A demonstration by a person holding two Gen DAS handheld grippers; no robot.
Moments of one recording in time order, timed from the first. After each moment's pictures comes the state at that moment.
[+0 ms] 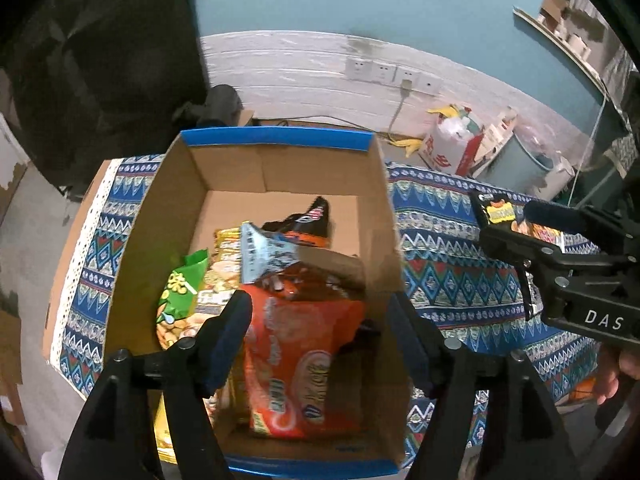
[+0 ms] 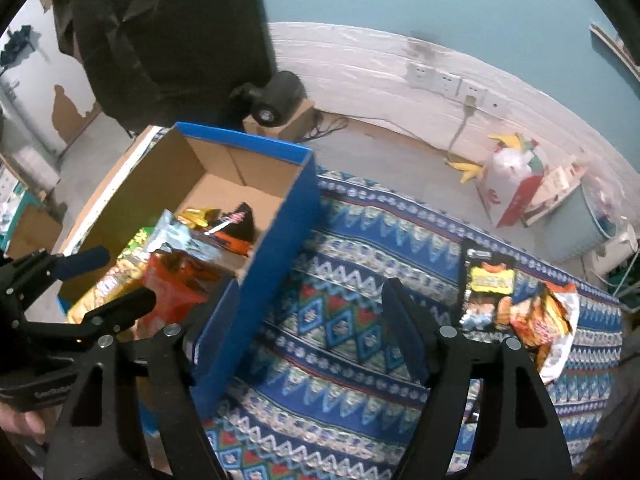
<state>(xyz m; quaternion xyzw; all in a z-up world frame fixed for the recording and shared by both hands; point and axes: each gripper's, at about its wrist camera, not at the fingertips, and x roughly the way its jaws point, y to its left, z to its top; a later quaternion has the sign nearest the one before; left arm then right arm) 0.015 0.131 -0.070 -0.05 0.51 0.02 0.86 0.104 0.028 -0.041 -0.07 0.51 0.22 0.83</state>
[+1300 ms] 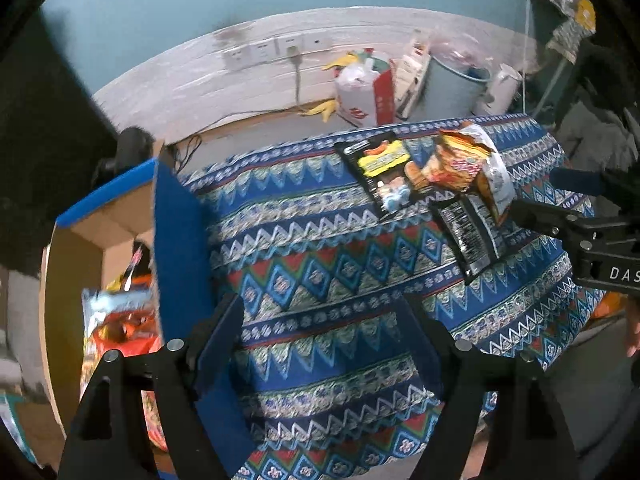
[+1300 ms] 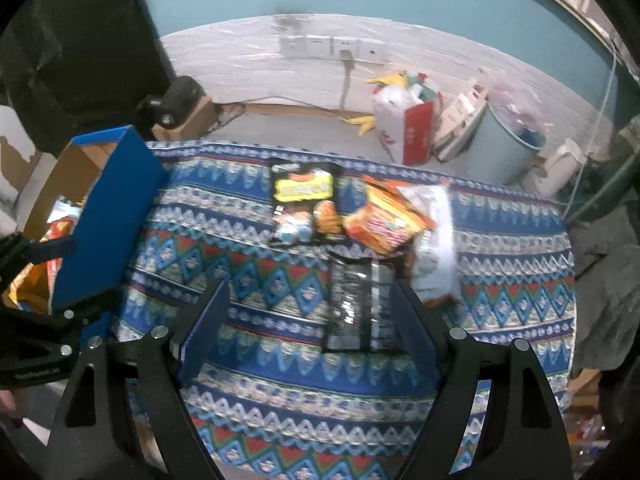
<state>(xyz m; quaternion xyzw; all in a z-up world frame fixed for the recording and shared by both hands) 0.047 -0.054 -0.081 0.09 0.54 -0.08 0.83 0.082 -0.177 -0.060 -0.02 0.54 0.10 0.84</state>
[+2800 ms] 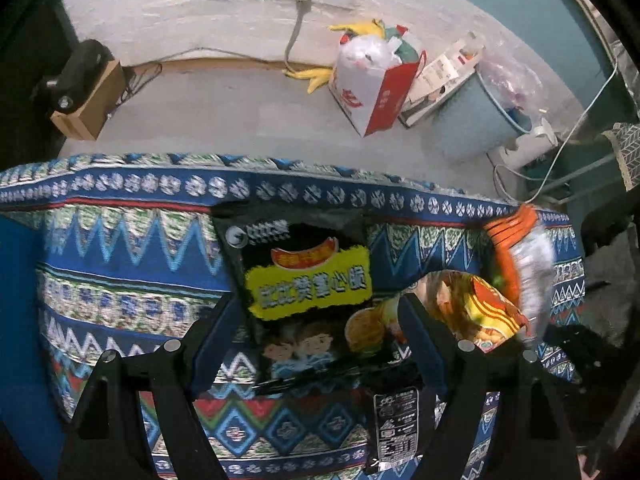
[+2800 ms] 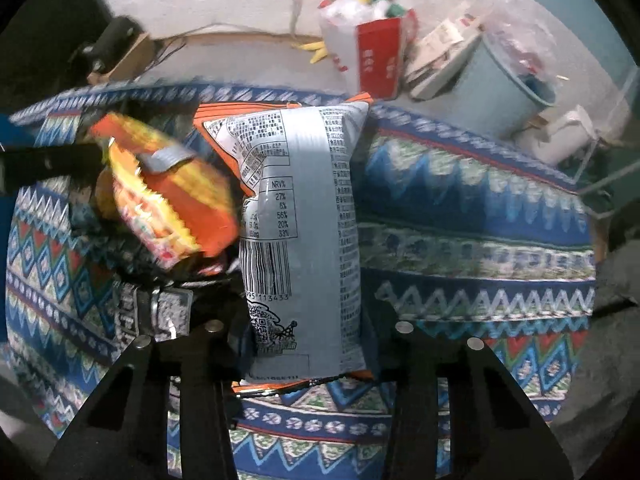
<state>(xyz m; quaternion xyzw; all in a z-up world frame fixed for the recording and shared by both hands) 0.214 -0.137 -0.192 -0.10 0.63 -0.04 0.77 0.184 -0.284 -0.175 -0.06 0.63 0.07 0.77</state>
